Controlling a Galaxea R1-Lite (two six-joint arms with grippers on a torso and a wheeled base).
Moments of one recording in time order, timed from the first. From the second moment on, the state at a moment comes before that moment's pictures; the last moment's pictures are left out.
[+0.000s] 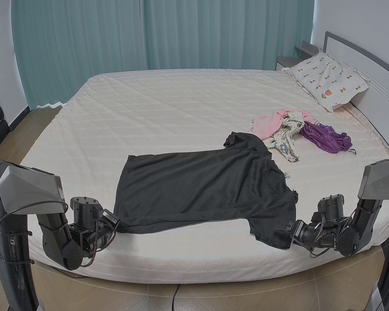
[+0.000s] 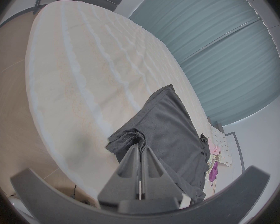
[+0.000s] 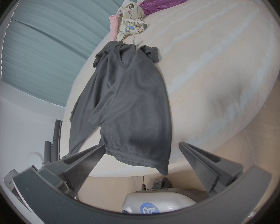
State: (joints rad) left arm -0.21 2.29 -0.44 -1.26 0.14 -1.14; right arm 0.18 2.24 -0.42 -1.06 0.21 0.75
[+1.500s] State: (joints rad) left arm -0.22 2.10 -0.23 -1.25 0.08 -1.01; right arm 0.04 2.02 -0.30 -0.72 0.32 0.39
